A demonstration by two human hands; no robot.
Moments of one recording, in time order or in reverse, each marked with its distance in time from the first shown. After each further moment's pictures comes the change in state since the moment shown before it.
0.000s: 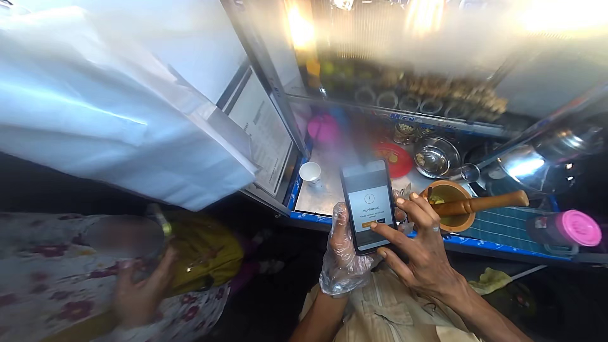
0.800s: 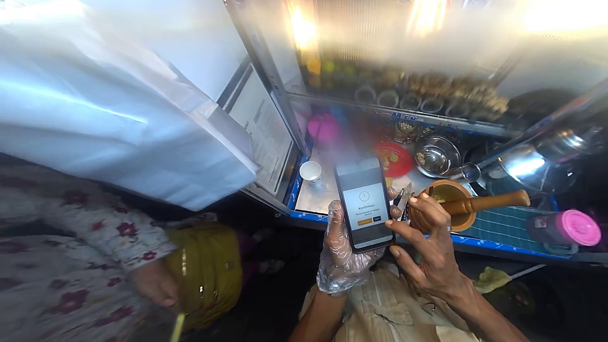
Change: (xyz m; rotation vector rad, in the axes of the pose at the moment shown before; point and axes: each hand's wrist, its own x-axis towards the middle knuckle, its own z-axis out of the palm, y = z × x) left_hand 0.008 0.006 -0.011 -0.153 -0.157 -0.158; right_hand -0.004 0.003 -0.005 0.070 0.065 0.033
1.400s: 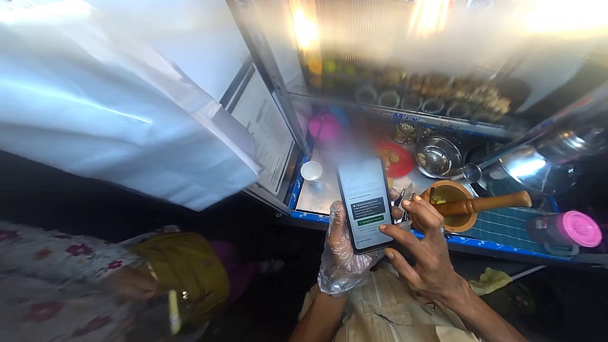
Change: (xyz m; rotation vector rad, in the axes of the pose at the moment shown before) left_hand -0.003 0.002 -0.001 0.077 0.055 0.054; right_hand 0.001 -0.005 0.007 0.015 -0.033 -0.003
